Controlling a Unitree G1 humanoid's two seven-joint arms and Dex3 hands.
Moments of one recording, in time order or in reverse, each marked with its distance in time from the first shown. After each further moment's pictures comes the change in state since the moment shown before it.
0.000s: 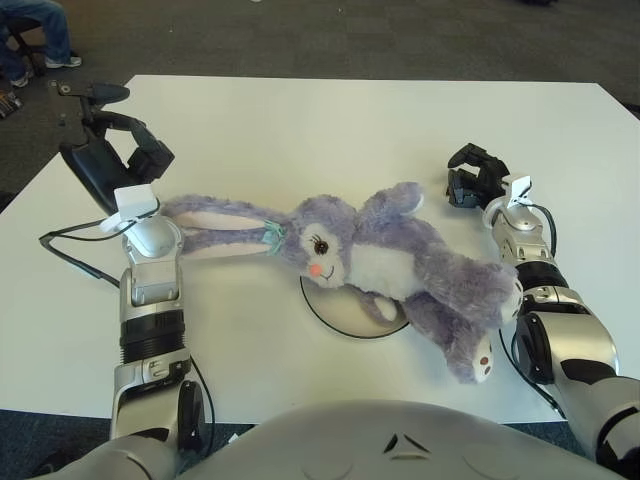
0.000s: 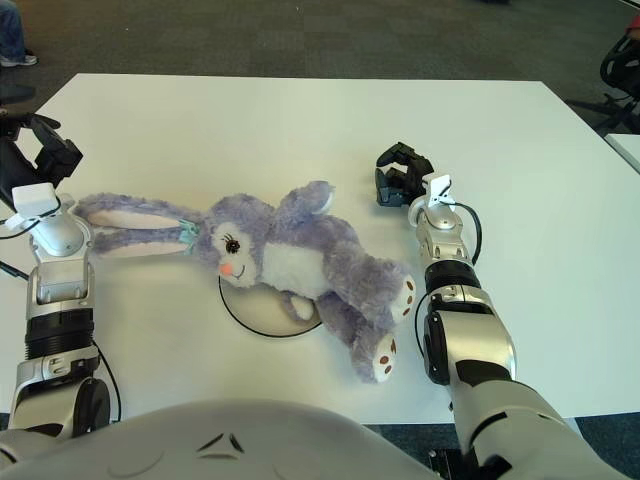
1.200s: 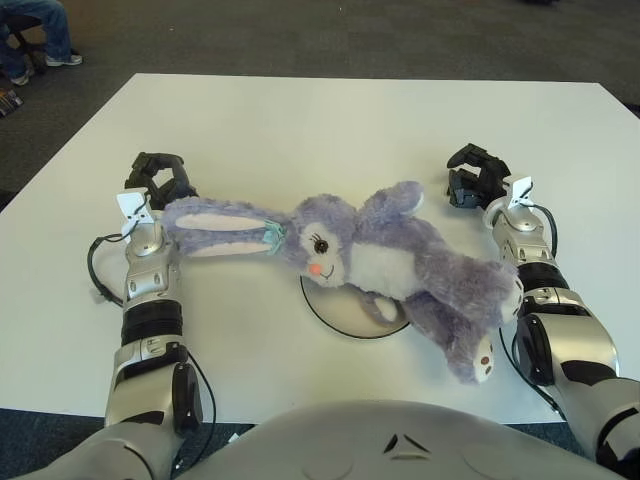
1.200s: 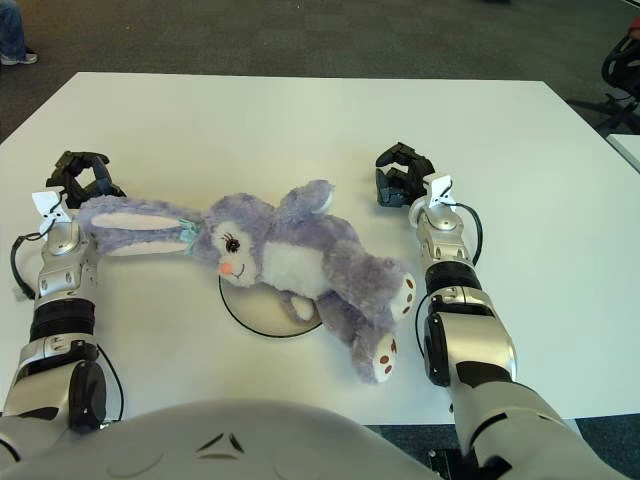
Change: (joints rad) left arm -0.075 0.045 0.048 0.414 -0.510 0.319 -0.529; right arm 0.010 -0.001 -0.001 -0.014 0.000 -0.003 -0.007
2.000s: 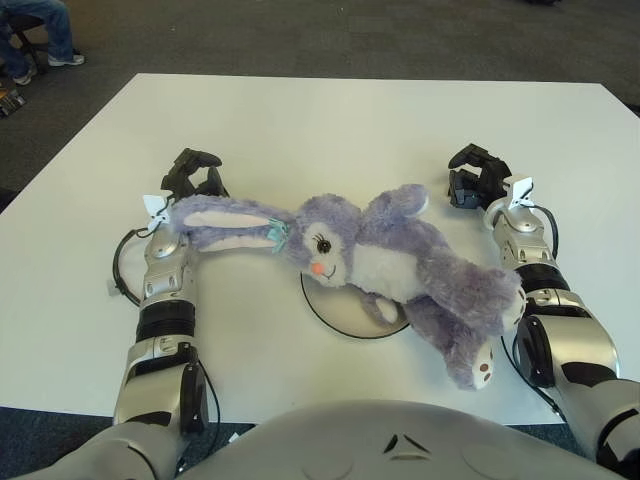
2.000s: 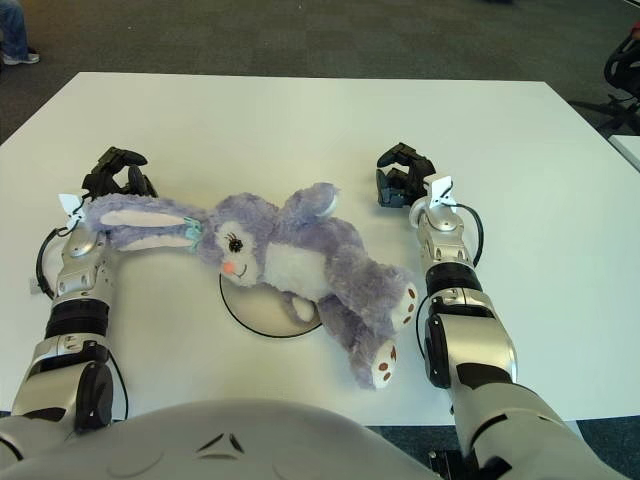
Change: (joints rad) left arm 0.003 -0.060 -0.082 0.020 -0.064 -0.086 -0.175; right arm 0.007 -0.001 0.001 -0.011 0.000 0.001 -0.003
